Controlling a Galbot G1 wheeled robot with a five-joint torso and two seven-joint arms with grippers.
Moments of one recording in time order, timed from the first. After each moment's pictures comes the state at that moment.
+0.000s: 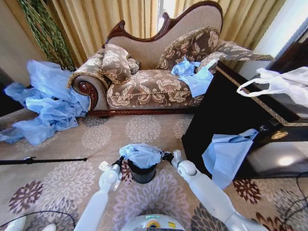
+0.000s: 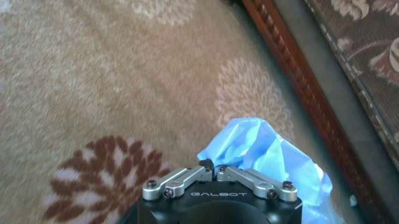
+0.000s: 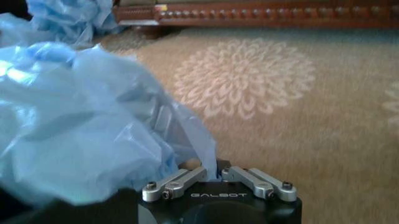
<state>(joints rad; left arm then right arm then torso) 1.24 -1.28 -0.41 -1.73 -1.37 0.15 -0.51 -0.85 1.14 -0.11 1.40 0.51 -0.30 -0.14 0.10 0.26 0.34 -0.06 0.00</state>
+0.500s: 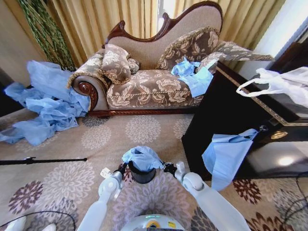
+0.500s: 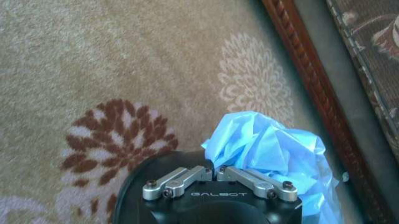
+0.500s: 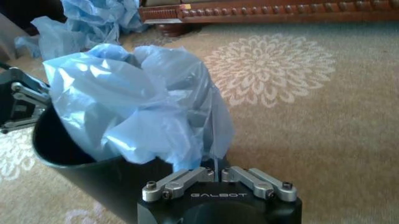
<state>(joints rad) 1.32 -1.29 -0.39 -1.79 -1.39 0.16 -0.51 -1.02 1.06 -0.07 1.60 0.51 -0.31 -0.13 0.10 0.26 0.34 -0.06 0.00</state>
